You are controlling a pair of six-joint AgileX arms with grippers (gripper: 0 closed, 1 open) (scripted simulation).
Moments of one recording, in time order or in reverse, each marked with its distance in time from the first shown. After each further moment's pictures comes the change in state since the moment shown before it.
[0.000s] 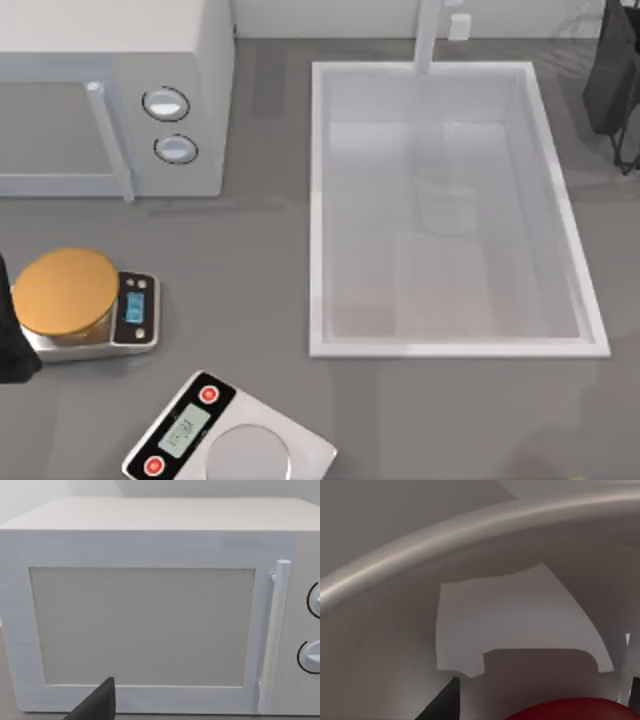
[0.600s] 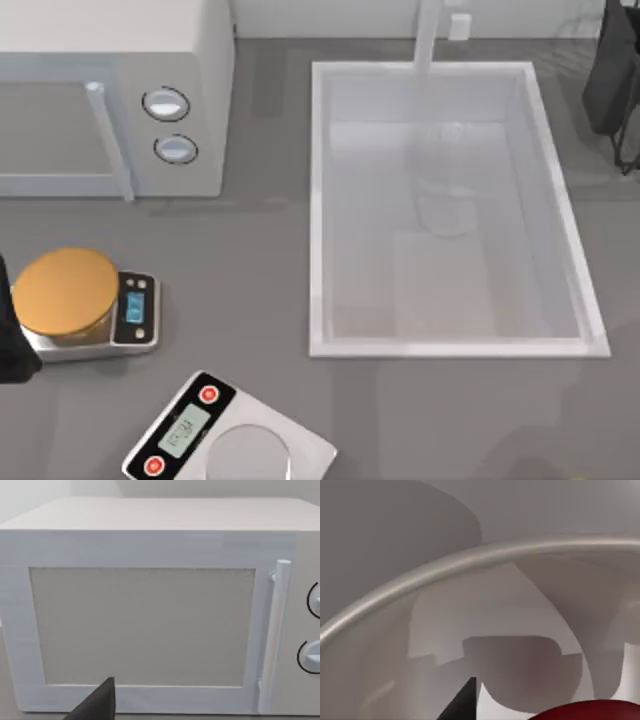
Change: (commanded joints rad) left arm 0.000 0.000 0.000 0.000 0.000 0.000; right arm 0.005 -0.110 0.126 -0.120 -0.014 0.032
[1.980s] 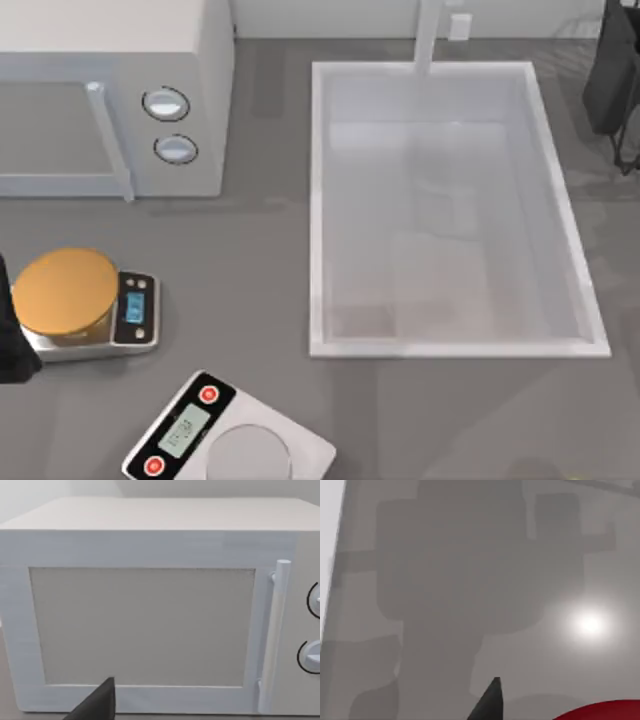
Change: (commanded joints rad) left arm 0.000 0.000 0.000 0.000 0.000 0.000; right arm 0.331 -0.050 0.179 0.102 0.151 0.095
